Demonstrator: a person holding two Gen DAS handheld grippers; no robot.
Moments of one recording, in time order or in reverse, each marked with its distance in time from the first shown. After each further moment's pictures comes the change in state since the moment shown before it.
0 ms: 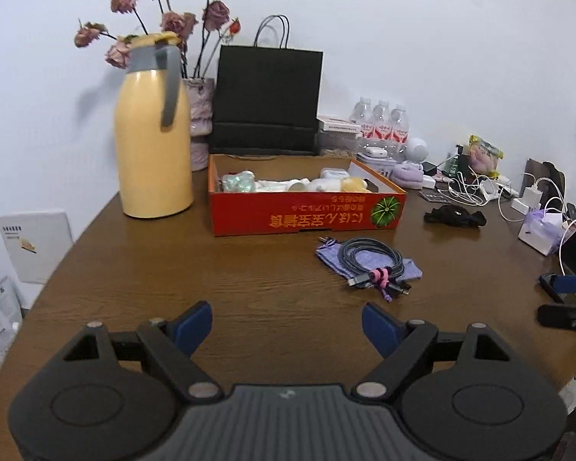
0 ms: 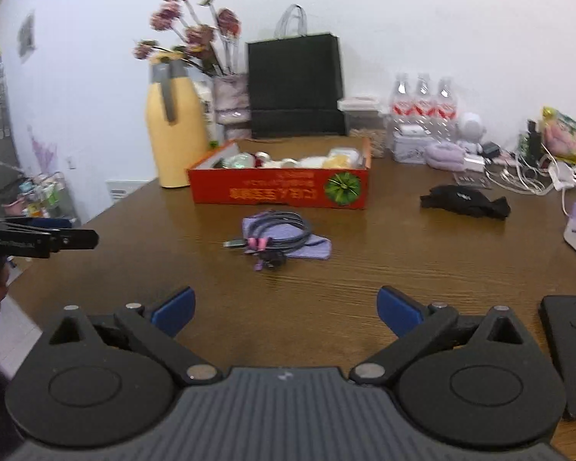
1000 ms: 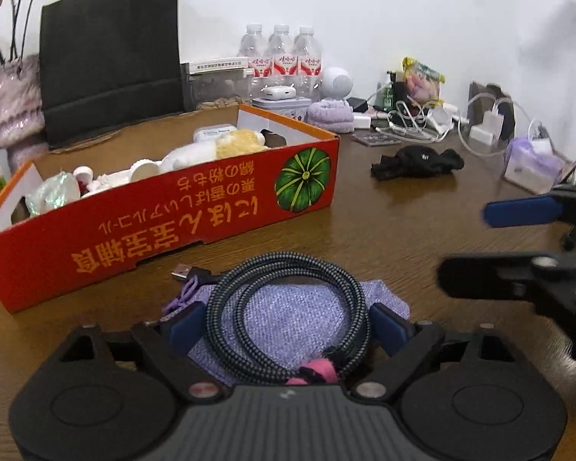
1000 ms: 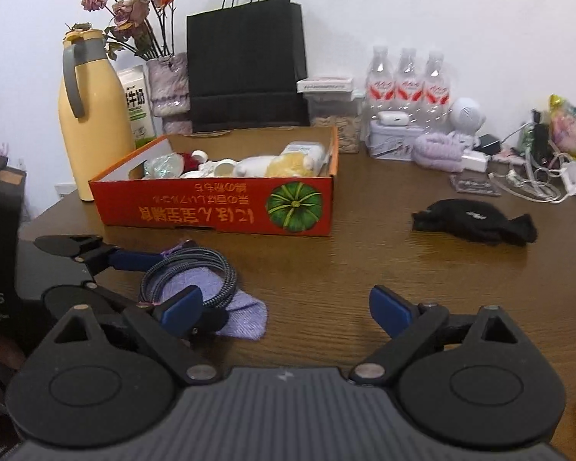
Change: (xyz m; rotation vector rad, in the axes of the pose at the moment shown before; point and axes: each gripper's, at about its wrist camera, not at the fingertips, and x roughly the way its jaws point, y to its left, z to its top) left arm 0.225 -0.082 0.035 0.217 0.113 -0.218; right arm 0.148 -0.055 0.044 0.026 0.020 -0.046
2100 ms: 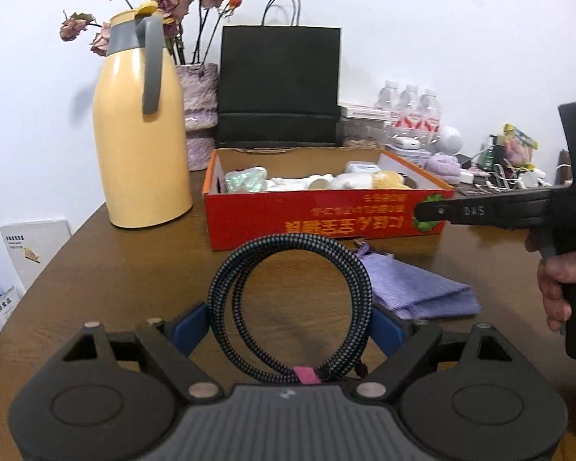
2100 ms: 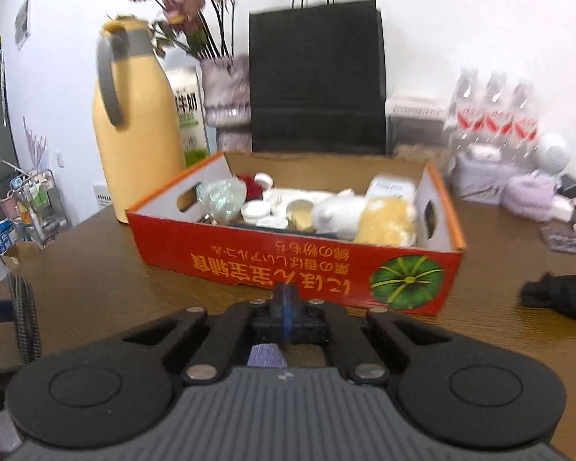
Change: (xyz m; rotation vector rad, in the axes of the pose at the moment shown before) left arm -0.141 0.039 -0.052 -0.202 -0.102 0.300; right arm 0.048 0.064 0.045 -0.120 -0.037 0.105
